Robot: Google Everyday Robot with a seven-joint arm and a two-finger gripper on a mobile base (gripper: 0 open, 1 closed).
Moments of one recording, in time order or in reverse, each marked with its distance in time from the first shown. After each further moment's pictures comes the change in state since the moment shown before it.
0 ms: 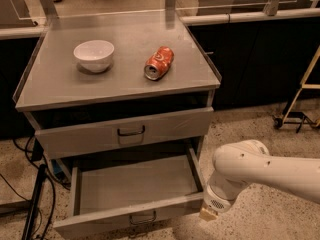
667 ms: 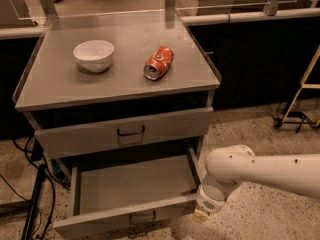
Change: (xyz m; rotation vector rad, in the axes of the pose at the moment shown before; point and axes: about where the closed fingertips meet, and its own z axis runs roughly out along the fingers) arm -0.007 -0.008 0.044 -0.056 -0.001 0.022
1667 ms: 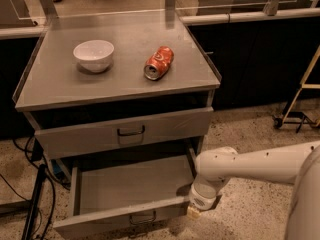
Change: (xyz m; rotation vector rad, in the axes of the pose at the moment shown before) arm -0.017 -0.029 0.052 -0.020 0.020 0.043
